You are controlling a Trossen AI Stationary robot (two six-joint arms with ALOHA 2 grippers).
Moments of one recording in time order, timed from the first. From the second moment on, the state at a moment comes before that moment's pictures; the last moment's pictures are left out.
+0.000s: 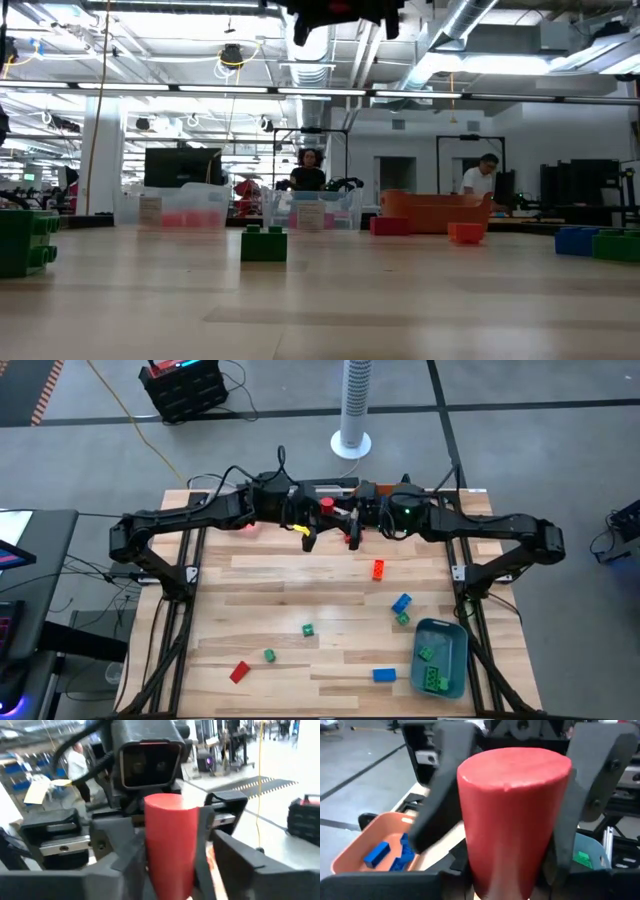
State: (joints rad) left arm 0.27 1.52 1.43 -0.11 0.18 -0.11; right arm -0.18 1.36 1.15 0.20 0.00 0.22
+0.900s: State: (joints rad) left arm 0.63 1.89 1.43 -0.47 0.04 -0.09; right arm -0.14 1.36 1.55 -0.83 0.22 0.33
